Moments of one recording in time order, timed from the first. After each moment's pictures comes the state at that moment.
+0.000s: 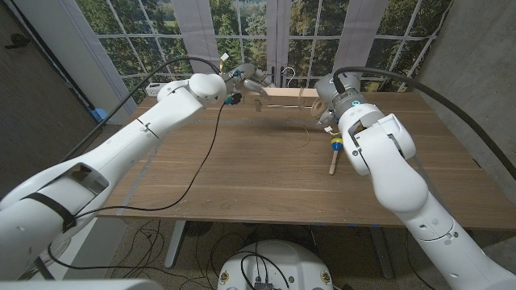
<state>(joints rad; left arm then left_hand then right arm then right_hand) 0.38 0.65 0.68 -1.80 -0.20 0.50 -0.08 1.40 -0.03 0.45 -0.19 0.17 1.07 0.03 0.26 0.34 0.99 -0.03 0.24 0.76 0.99 -0.11 0.42 0.65 0.66 -0.06 1.20 0.18 -1.03 -0.51 -0.47 -2.54 -1.94 -0.15 1.05 0.84 -0.21 0.09 0.07 0.32 1.00 -0.02 0.19 0.19 1.10 -0.08 0.36 0.45 1.04 -0.18 0.47 1.15 0.36 -0.04 1.01 0.18</state>
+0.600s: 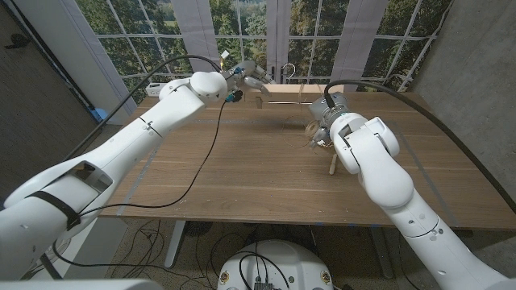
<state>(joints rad) 0.37 0.63 0.67 -1.78 -0.19 0.49 -0.07 1.40 -0.03 0.45 -0.19 0.17 1.07 0.03 0.26 0.34 0.99 -0.03 0.24 0.76 0.99 -0.11 0.42 0.65 0.66 -0.06 1.20 0.18 -1.01 -0.48 -0.49 -2.43 -1.81 -0.16 1.12 0.84 -0.21 0.10 0.07 0.32 1.01 -0.03 0.18 0.19 1.11 -0.08 0.35 0.46 1.05 -0.17 0.47 1.15 0.36 -0.04 1.01 0.18</state>
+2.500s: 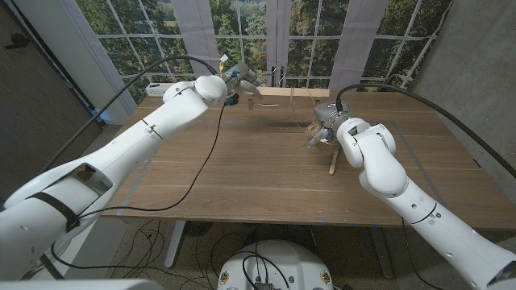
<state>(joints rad) 0.38 0.64 0.71 -1.84 -0.11 0.67 0.05 1.40 -0.04 0.45 -0.19 0.19 1.08 0.04 0.24 0.34 1.00 -0.02 0.22 0.74 1.01 -0.11 0.42 0.64 0.67 -0.06 1.21 0.18 -0.94 -0.64 -0.53 -2.25 -1.47 -0.43 0.80 0.85 -0.22 0.10 0.07 0.28 1.05 -0.02 0.19 0.19 1.17 -0.07 0.32 0.43 1.10 -0.18 0.45 1.08 0.40 -0.05 1.02 0.18</state>
